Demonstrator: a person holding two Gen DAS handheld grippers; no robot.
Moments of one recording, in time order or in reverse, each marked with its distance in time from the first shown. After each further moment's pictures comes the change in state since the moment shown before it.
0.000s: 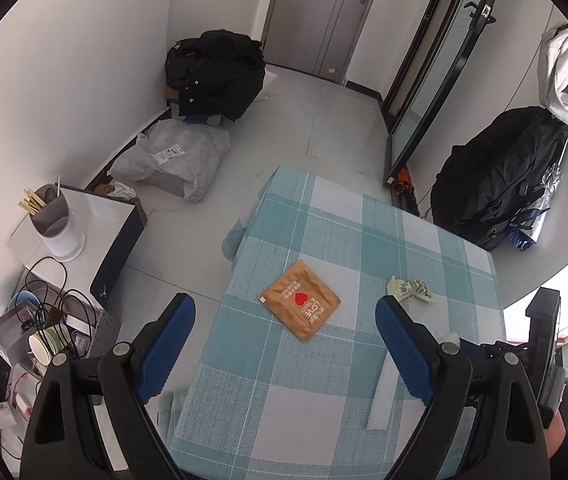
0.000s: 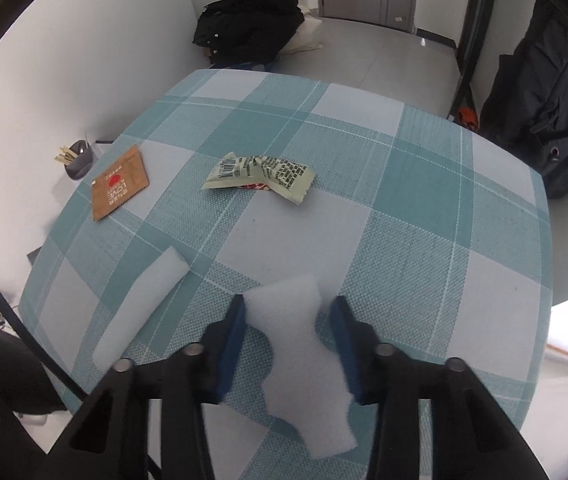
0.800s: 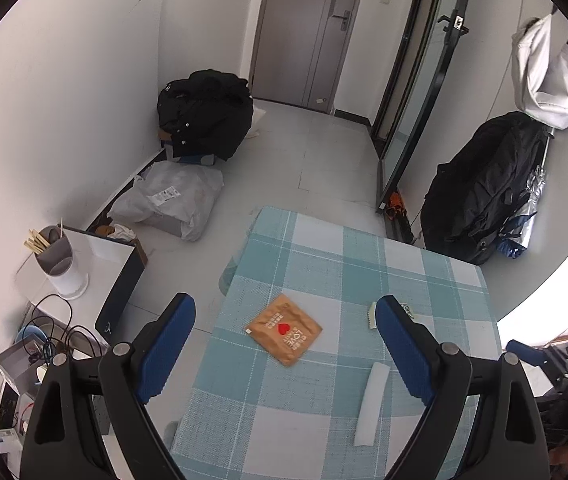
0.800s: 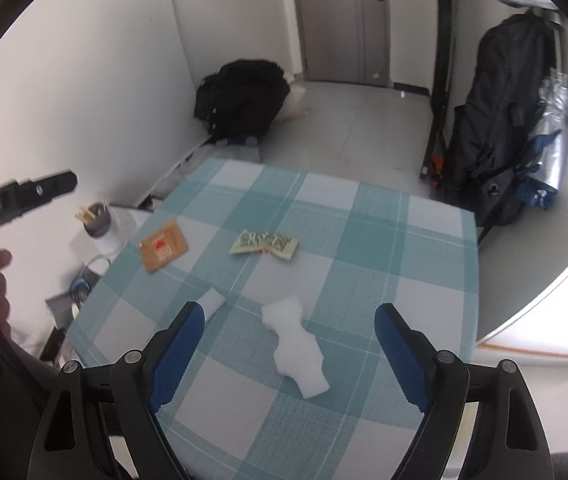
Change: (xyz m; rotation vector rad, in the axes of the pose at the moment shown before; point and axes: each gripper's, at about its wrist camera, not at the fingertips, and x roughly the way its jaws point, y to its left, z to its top) left arm -0.025 -0.019 0.002 0.060 -0.137 0.007; right arm -0.088 -0.001 -0.013 0.033 -0.210 -0.011
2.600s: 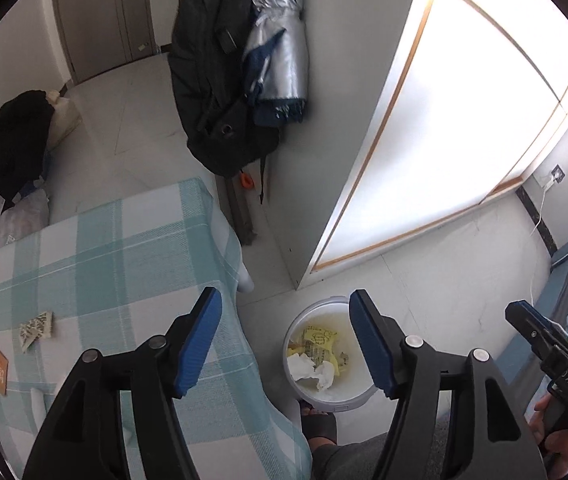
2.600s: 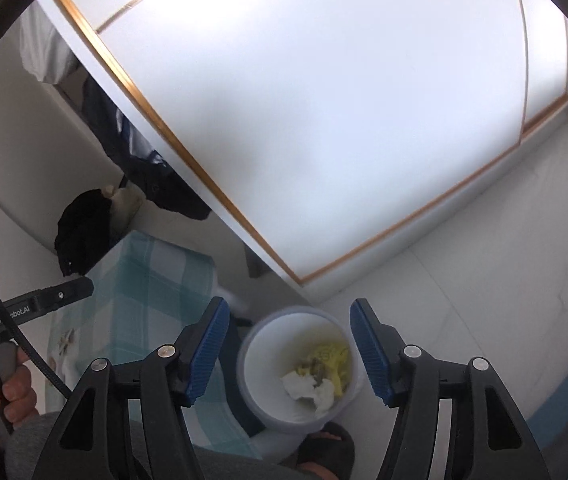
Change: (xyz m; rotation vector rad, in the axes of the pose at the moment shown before) left arm 0.053 -0.354 -0.058 0.463 0.303 -0.244; right arm -0.144 -0.340 -0.170 0.758 -0.194 -0.203
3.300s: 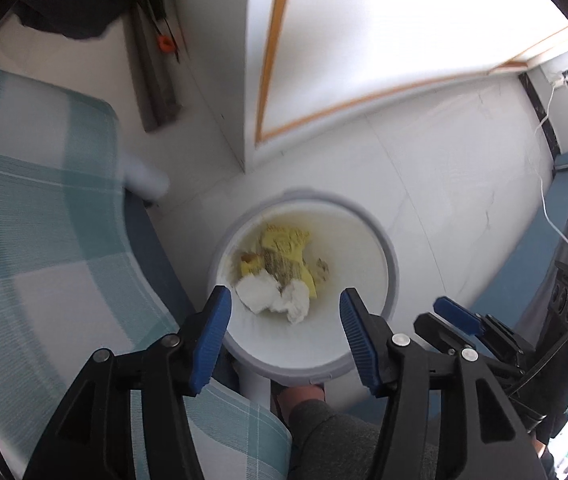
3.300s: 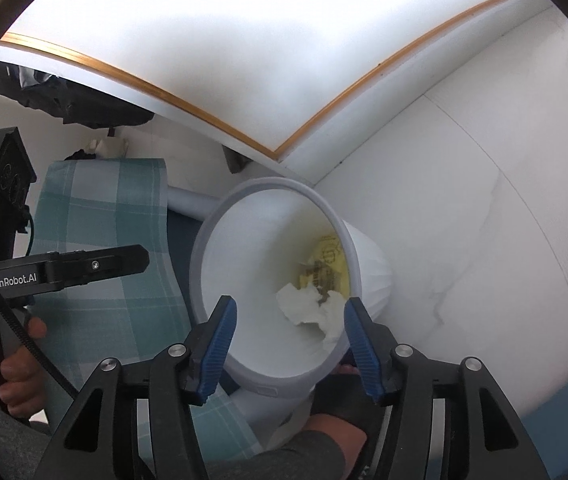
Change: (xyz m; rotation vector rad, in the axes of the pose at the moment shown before) left arm 0.191 -0.071 -0.025 0.121 0.505 -0.080; right arm 0.168 -0.079 -0.091 0.229 0.418 0.099
